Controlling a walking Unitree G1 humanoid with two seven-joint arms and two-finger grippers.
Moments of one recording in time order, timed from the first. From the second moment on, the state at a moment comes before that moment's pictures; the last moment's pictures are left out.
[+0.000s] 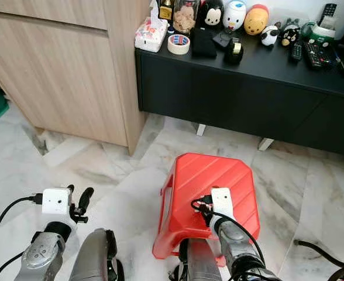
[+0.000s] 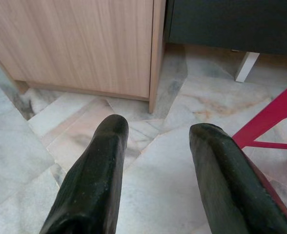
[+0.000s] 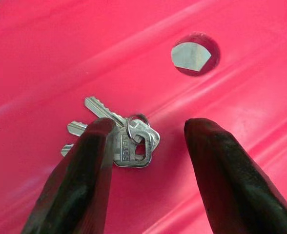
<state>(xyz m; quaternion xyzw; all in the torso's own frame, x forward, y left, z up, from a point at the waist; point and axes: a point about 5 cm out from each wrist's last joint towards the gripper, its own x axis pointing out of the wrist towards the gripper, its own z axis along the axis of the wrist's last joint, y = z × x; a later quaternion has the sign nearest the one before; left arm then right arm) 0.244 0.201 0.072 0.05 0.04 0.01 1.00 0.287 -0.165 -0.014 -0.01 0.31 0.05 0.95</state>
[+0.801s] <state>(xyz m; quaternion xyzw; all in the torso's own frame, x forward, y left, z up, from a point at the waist) 0.243 0.201 0.075 0.06 0.04 0.00 1.00 0.293 -0.158 -0.010 0.00 0.30 0.06 0.95</state>
